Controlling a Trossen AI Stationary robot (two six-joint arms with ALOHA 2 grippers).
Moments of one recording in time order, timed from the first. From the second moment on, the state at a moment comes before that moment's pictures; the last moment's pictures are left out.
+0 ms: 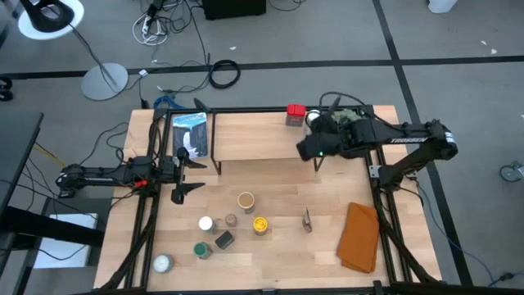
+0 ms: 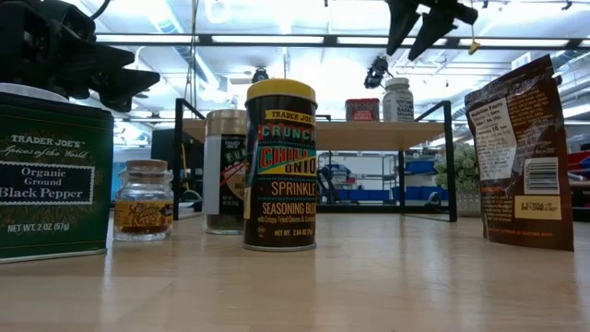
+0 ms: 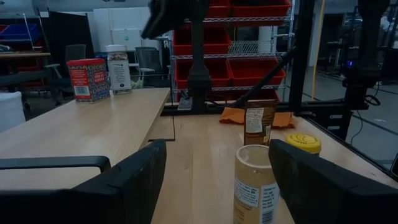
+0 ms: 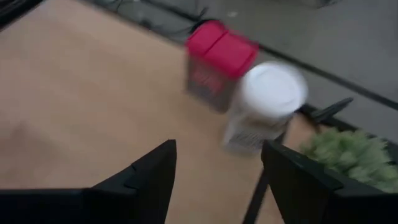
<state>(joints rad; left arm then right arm) -0.03 0.05 0.01 0.11 -0.01 0.02 0.06 1.40 1.50 -1.24 0.72 0.93</state>
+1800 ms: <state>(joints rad) -0.03 0.05 0.01 0.36 -0.40 -0.28 0.69 1.41 0.98 -0.76 0.41 1.34</state>
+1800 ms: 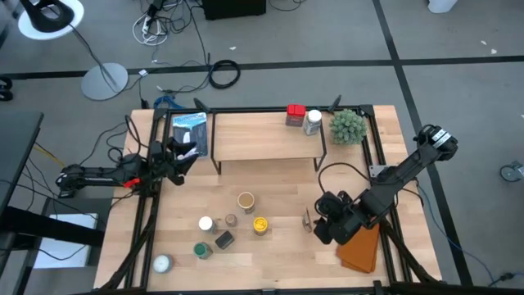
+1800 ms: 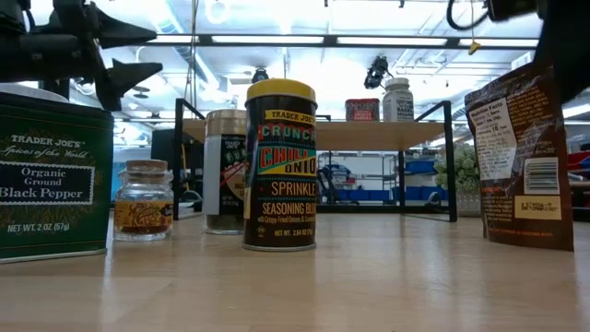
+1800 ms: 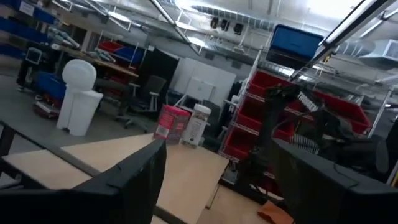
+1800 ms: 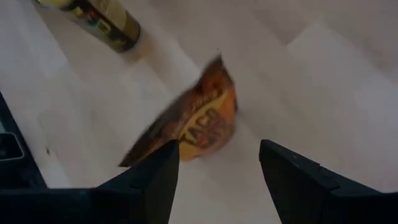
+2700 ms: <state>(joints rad) -0.31 0.62 0.45 0.11 -0.36 -0.16 0.69 1.41 0.95 -0.67 0.43 1.34</state>
